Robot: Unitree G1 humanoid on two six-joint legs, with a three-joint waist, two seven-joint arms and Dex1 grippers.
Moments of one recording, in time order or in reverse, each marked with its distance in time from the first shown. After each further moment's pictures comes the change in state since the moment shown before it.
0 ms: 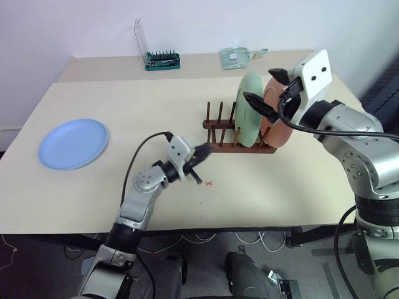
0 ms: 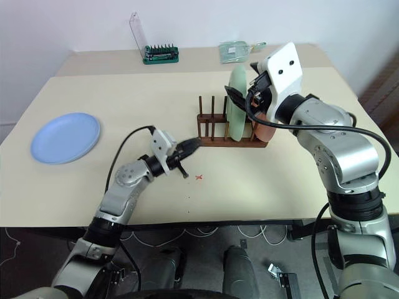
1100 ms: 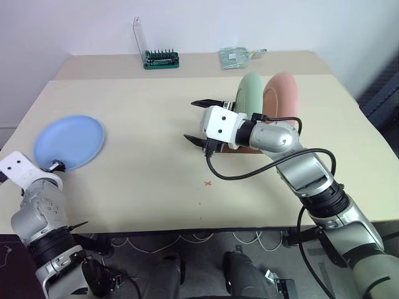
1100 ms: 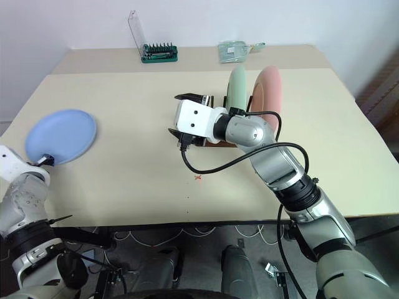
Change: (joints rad) left arm 0.022 0.141 0.911 -0.042 -0.166 0.766 0.868; right arm -0.087 0.210 0.402 0.137 -0.494 -0.304 0.258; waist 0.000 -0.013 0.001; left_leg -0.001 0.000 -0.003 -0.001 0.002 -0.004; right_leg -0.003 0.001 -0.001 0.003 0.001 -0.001
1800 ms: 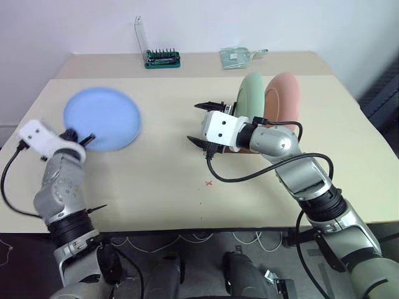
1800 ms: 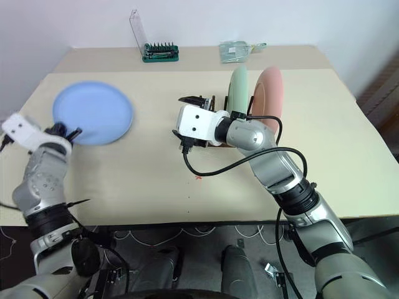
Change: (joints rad) left arm -0.146 -0.067 -0.234 -0.091 -0.072 -0.273 -0.172; right arm 0.029 0.020 -0.012 0.010 -0.105 -0.047 -0.001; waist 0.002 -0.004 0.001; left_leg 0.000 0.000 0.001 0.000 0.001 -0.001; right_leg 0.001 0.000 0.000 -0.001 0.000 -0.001
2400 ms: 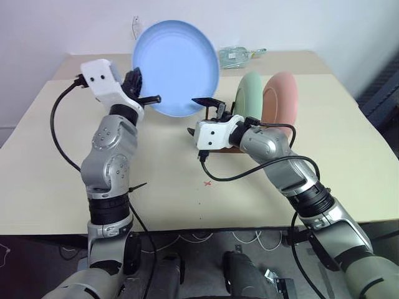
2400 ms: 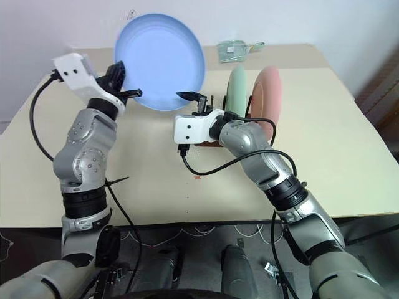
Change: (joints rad) left arm -0.127 -0.135 -0.332 -0.219 0.014 0.035 -0.015; right arm -0.017 0.055 0.030 0.179 -0.295 -0.268 -0.128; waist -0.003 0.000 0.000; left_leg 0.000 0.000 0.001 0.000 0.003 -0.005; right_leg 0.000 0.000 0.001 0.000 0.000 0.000
